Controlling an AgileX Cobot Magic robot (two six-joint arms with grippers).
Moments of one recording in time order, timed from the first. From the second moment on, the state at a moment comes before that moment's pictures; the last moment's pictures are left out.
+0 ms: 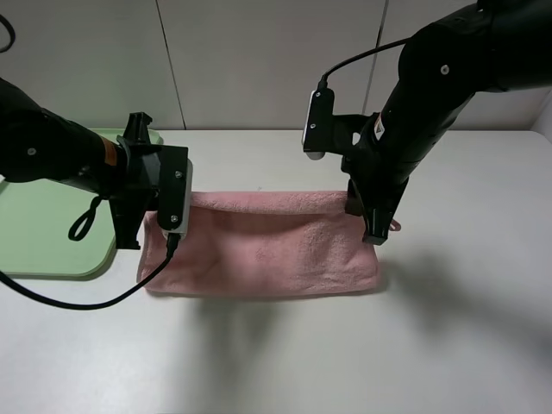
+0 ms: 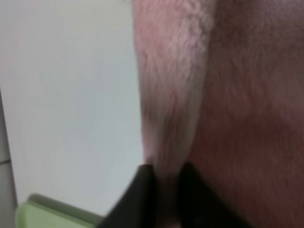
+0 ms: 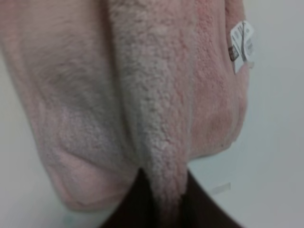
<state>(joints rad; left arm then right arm) -0.49 1.60 -0.73 0.31 0.05 0.93 0.60 1.68 -1.06 -0.11 0.70 -0.73</state>
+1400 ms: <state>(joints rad) -0.49 0.92 -0.65 0.24 0.63 0.41 0.60 1.63 -1.06 -0.03 0.69 -0.49</state>
